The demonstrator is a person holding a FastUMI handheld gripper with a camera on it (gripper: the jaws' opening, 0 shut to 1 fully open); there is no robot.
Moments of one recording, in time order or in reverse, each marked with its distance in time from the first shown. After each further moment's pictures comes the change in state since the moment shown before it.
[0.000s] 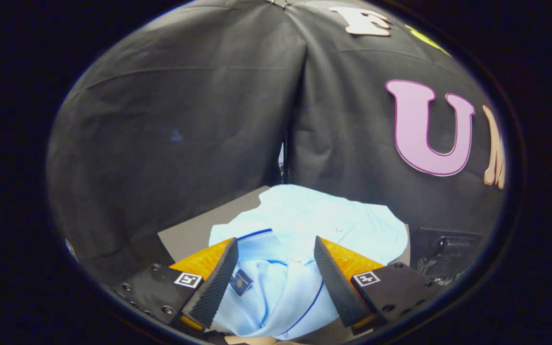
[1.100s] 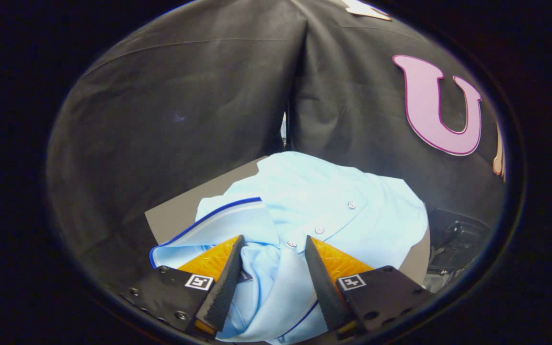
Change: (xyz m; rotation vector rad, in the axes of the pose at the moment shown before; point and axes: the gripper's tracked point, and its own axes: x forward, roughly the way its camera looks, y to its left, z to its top) arm 0.021 -0.001 -0.039 0.036 0.128 0.029
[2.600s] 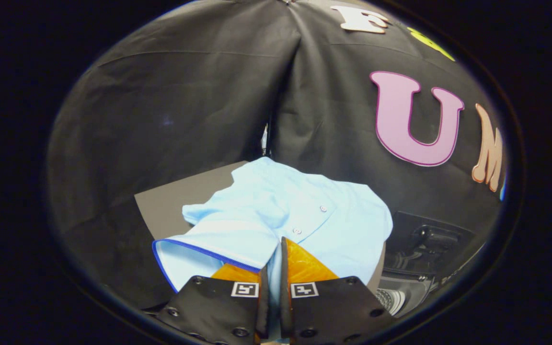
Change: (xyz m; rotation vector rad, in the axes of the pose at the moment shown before) arm -0.049 -0.051 -0.013 -0.079 -0.106 -0.126
